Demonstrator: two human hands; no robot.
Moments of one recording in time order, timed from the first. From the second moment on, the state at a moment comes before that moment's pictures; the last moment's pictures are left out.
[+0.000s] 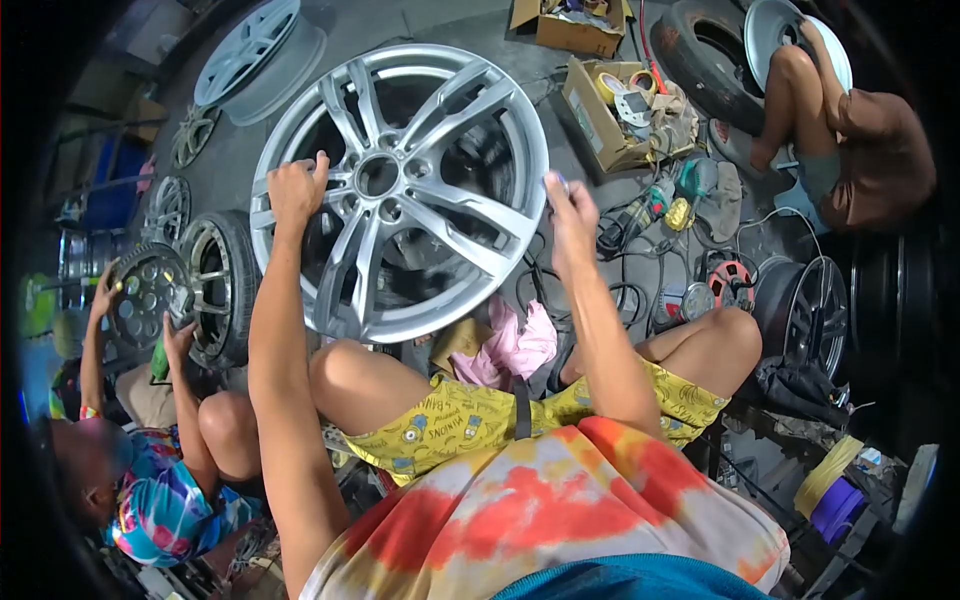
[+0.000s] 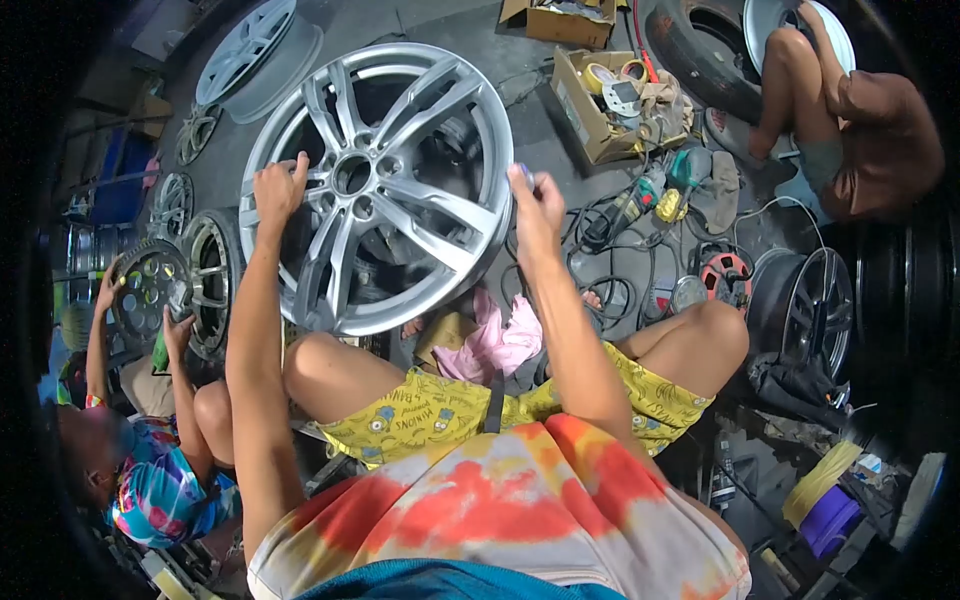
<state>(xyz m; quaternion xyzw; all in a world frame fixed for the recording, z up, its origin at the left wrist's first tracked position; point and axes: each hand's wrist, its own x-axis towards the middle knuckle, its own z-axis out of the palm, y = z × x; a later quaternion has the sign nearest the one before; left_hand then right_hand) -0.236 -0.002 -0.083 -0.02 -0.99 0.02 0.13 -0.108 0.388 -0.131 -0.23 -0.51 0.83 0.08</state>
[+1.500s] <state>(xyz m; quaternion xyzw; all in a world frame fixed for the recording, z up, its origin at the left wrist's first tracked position) -0.234 0.001 -0.079 0.01 -0.99 -0.02 0.13 -0.094 0.394 -0.117 -0.20 -0.60 0.77 0.07</state>
